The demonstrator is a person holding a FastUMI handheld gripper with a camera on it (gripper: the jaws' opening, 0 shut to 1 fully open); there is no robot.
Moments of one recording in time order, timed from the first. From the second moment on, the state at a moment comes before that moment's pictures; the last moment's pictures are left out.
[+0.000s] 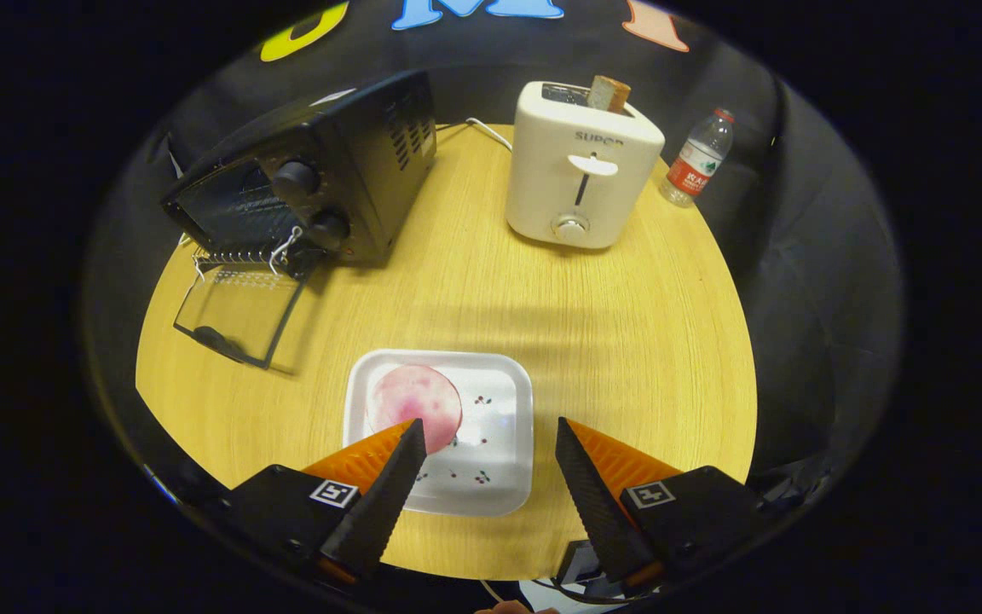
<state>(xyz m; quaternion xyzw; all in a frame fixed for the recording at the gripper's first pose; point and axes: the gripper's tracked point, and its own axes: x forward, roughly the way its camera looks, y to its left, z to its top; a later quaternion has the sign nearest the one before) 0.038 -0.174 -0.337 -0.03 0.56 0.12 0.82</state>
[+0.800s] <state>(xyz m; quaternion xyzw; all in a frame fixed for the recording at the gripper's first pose) 0.025 -0.182 -0.388 0.00 0.65 0.14 0.75</state>
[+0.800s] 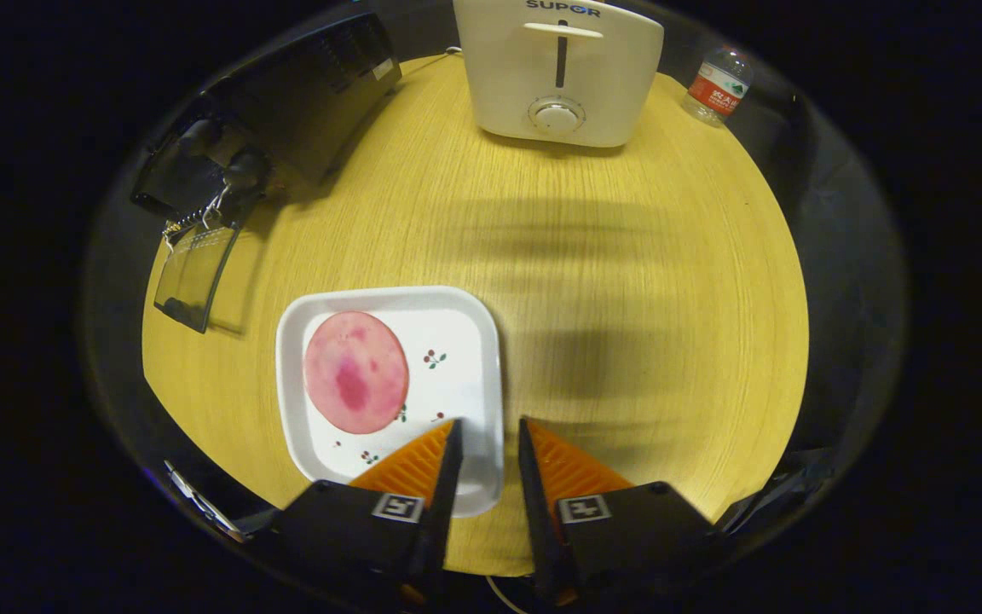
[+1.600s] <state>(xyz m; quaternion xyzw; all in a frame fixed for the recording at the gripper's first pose) 0.018 -0.185 -0.392 0.09 0.67 0.19 0.72</state>
